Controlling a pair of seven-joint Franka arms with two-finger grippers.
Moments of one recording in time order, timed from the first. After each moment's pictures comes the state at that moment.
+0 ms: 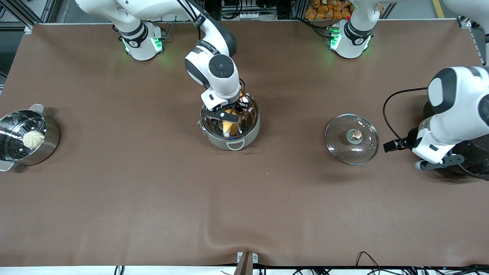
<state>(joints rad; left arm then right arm) 0.03 0.27 -0.07 -1.74 0.03 1.95 -0.21 0.52 0.46 0.33 -1.82 -0.09 2.21 1.13</state>
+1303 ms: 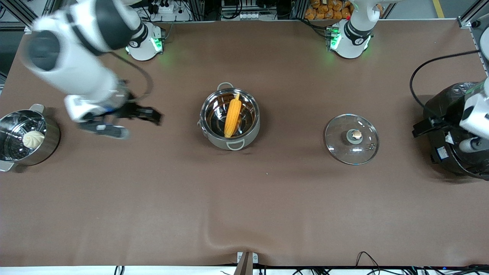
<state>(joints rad) 0.04 0.15 -0.07 -1.52 0.02 1.67 -0.21 0.19 0.14 0.09 -1.59 0.08 1.69 0.50</state>
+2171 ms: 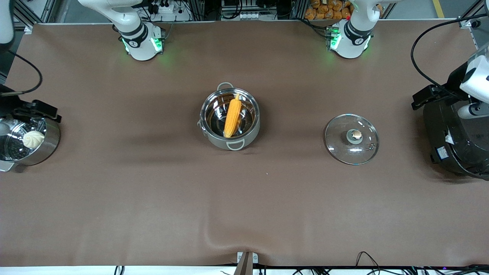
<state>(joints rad) 0.04 -0.01 -0.09 -1.64 0.00 1.62 -0.14 0.06 0.09 -0.20 -1.59 0.05 1.64 -0.11</state>
